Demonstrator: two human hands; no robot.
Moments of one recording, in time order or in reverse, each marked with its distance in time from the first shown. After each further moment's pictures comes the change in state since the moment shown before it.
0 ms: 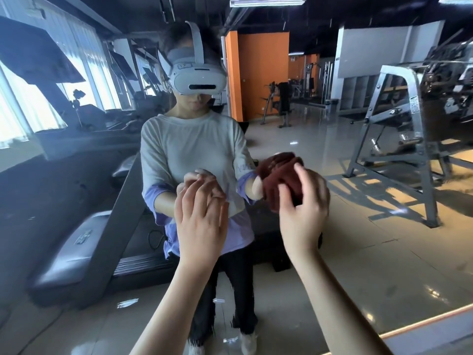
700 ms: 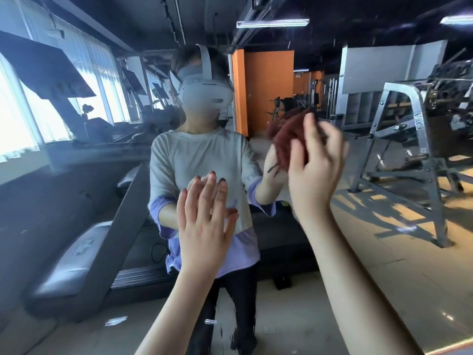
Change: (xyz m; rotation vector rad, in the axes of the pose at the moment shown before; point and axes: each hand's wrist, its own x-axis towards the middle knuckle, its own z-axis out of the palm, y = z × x) left_hand 0.013 0.012 0.017 0.179 -0.074 0.038; right_hand 0.105 -0.008 0.016 -0.094 0.112 -0.269
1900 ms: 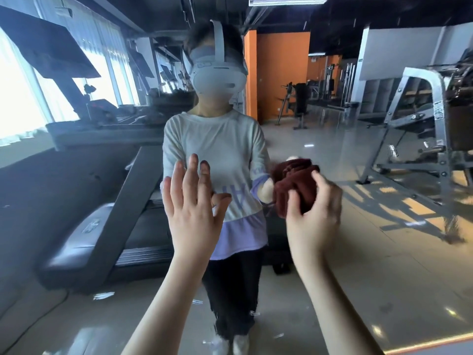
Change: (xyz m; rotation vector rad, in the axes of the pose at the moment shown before) left_hand -0.005 0.024 0.006 0.113 0.016 -0.111; right_hand -0.089 0.036 -0.050 0.080 -0.190 0.322
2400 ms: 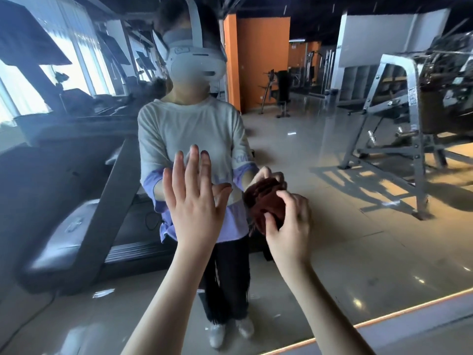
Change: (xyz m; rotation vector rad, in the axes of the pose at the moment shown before) left_hand -0.002 -0.002 0.002 -0.005 -0.015 0.009; right_hand -0.053 -0.001 0.001 -0.049 -0.220 -0.088
